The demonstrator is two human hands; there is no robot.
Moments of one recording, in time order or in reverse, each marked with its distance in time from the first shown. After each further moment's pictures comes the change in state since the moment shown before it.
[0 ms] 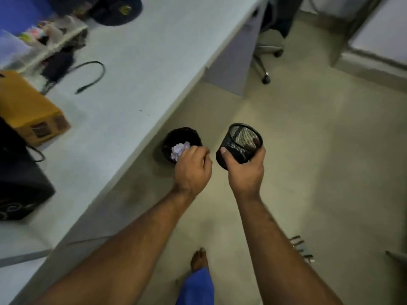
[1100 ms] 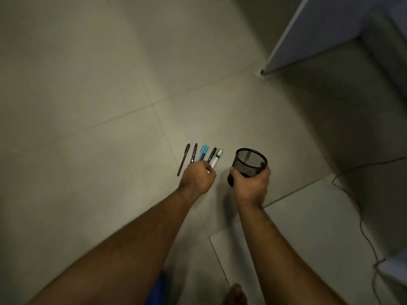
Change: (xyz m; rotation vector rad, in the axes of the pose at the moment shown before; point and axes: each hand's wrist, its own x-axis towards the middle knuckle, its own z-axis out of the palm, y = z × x) left_hand -0.385 0.199 0.600 -0.022 -1.218 0.203; right_hand -0.040 0.652 -0.372 -0.023 0.985 0.752
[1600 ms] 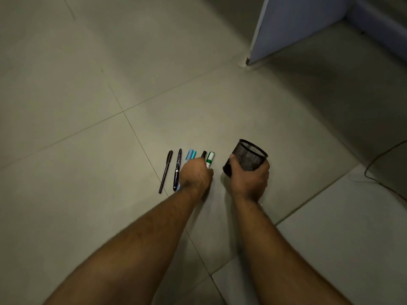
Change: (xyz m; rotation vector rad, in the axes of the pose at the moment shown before) left_hand 0.118 -0.036 0.111 0.356 0.163 0.067; right_hand 0.095 0.093 0.088 0.168 0.180 -0.045
